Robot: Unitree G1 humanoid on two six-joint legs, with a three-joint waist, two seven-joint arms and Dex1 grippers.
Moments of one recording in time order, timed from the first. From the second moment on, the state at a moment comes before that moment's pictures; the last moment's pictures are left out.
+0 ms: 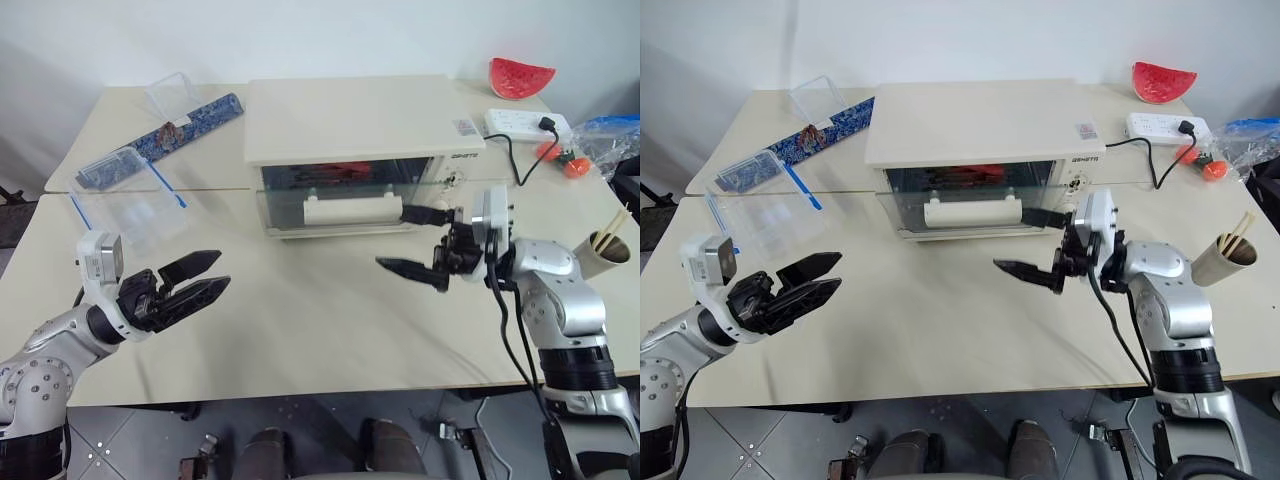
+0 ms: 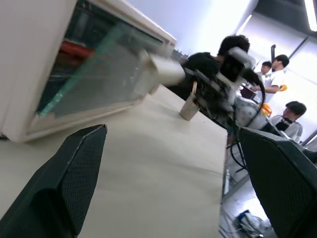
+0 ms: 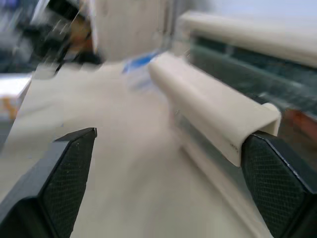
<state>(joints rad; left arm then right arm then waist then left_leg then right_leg) -0.10 0.69 0.43 -0.24 -1.08 0.72 -0.91 -0.45 -0.59 -0.04 -0.05 0.51 0.17 1.24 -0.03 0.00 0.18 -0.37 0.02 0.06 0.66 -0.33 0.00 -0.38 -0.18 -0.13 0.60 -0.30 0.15</state>
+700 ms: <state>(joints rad) -0.61 0.44 0.15 0.11 -0.80 0.57 -0.86 -0.34 -0.57 -0.01 -0.01 0.35 -0.16 1.20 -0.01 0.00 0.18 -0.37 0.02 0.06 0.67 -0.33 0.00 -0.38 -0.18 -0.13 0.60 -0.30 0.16</state>
